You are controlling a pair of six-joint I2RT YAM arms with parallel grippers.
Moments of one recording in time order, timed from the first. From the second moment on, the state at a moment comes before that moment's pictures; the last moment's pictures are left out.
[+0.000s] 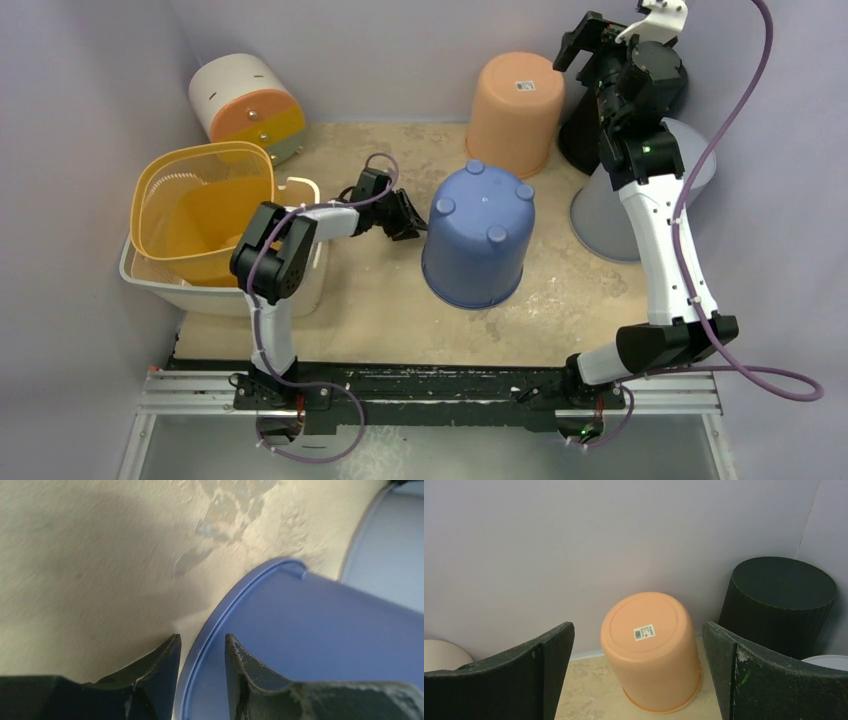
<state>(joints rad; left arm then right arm) -0.43 2.02 1.14 0.14 0.41 -0.96 0.16 1.46 1.84 -0.25 0.27 0.19</state>
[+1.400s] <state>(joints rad) -0.83 2.15 1.73 -0.28 0.46 -0.54 0.12 1.59 2.10 -0.38 0.15 0.25</state>
